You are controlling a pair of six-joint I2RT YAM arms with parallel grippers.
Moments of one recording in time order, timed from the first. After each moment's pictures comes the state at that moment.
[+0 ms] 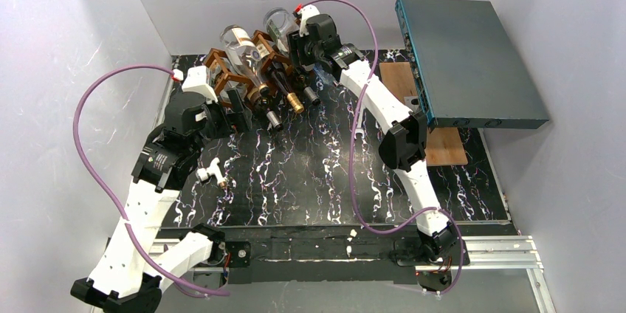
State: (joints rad) left arm -0.38 0.90 1.25 -0.80 -0.20 -0.39; right arm 0.64 2.38 2.52 -0.56 0.02 0.12
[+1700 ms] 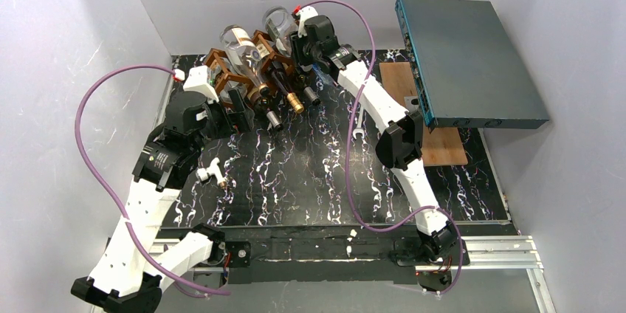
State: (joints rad) left arm -0.38 0.91 1.25 -0.80 -0.17 -0.41; right arm 0.64 2.43 2.57 -0.56 0.03 0.12
